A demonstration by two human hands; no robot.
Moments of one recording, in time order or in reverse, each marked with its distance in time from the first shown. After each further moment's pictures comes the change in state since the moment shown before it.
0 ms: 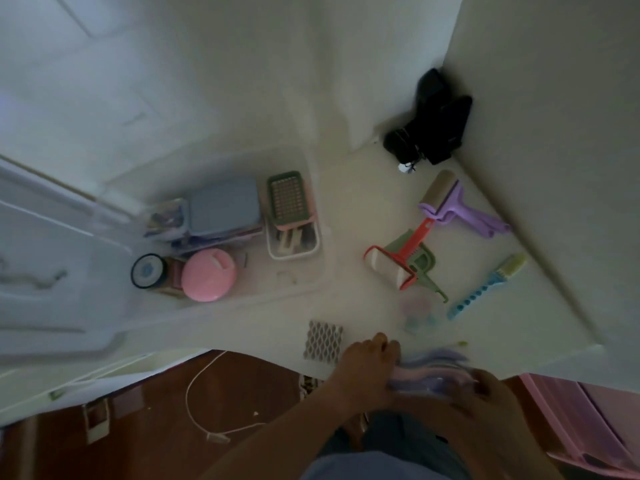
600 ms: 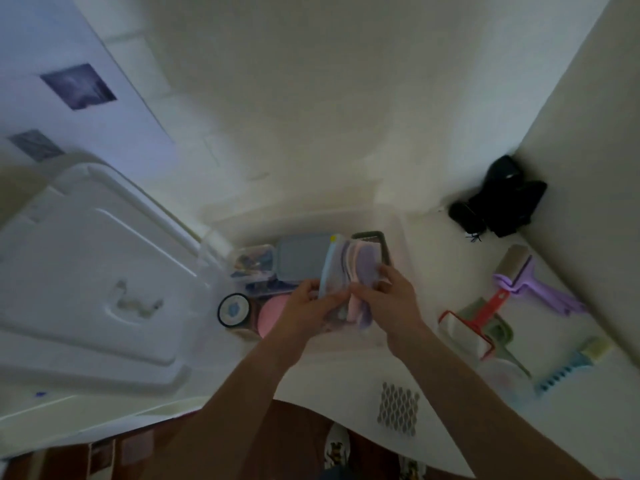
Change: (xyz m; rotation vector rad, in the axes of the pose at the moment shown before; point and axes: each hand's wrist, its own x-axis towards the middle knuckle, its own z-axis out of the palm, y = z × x) left_hand -0.088 -0.166 -0.194 -1.450 0.596 -0.570; right_hand 0.038 -0.251 0.231 0.325 -0.108 -0.293
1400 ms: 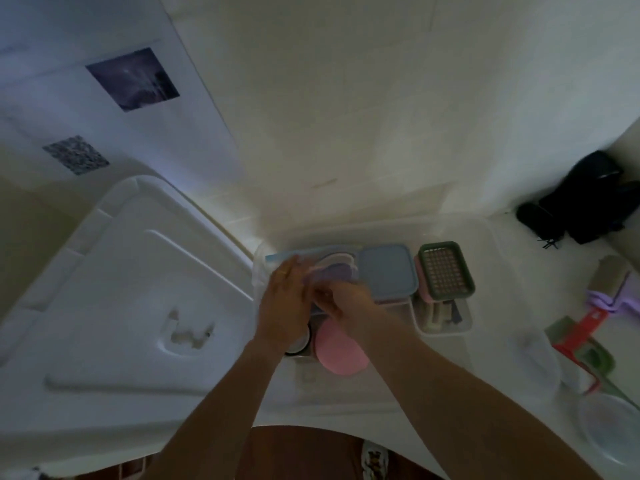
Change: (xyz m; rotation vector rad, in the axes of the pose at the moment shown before) left_hand 0.101 0.007 -0.173 1.109 0.297 0.614; right_hand 0.053 0.007 0.215 0.427 -0.122 0.490
